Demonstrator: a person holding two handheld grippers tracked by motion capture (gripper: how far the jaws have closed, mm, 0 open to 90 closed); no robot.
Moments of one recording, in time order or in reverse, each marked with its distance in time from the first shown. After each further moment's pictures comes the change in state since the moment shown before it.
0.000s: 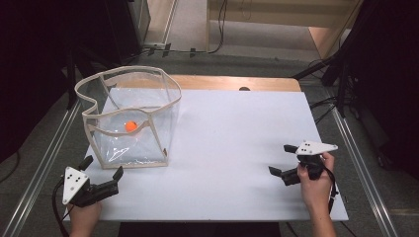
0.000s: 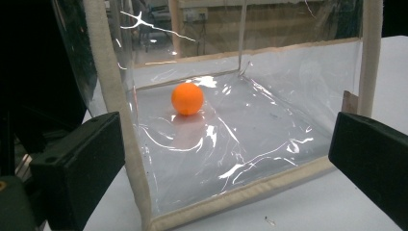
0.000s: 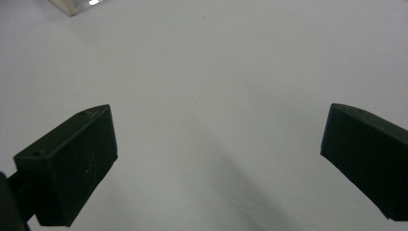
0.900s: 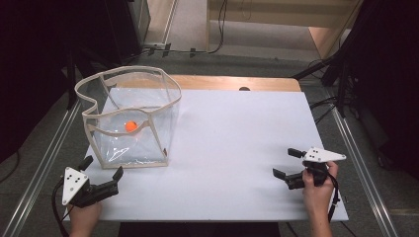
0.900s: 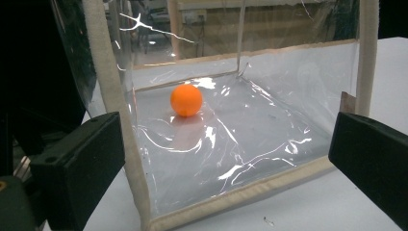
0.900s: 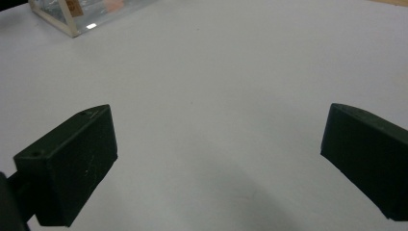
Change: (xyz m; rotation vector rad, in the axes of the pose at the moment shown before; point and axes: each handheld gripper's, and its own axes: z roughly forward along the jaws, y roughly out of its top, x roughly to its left) left arm 0.000 0.000 0.000 -0.005 -0.005 0.005; right arm -0.004 -0.026 -0.003 -0.112 -0.003 0.054
